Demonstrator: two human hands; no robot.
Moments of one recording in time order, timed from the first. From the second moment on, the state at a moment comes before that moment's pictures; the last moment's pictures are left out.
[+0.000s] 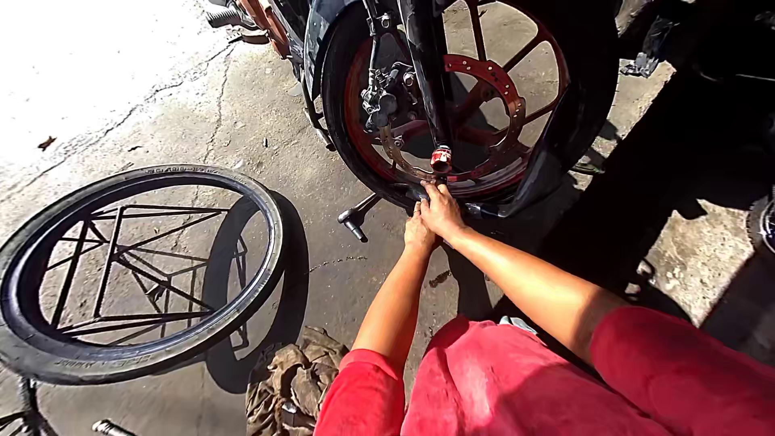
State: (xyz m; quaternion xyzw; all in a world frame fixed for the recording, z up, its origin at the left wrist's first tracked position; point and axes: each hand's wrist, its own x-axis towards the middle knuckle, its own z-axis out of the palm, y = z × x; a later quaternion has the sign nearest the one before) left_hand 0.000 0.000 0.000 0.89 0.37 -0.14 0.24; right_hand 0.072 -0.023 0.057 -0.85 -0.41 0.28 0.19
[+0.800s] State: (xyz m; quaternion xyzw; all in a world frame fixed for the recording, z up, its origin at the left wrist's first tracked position) left_hand -0.003 -0.022 -0.002 0.78 0.47 0.04 0.42; right_hand 0.057 0.034 0.054 -0.76 -0.54 0.35 0.12
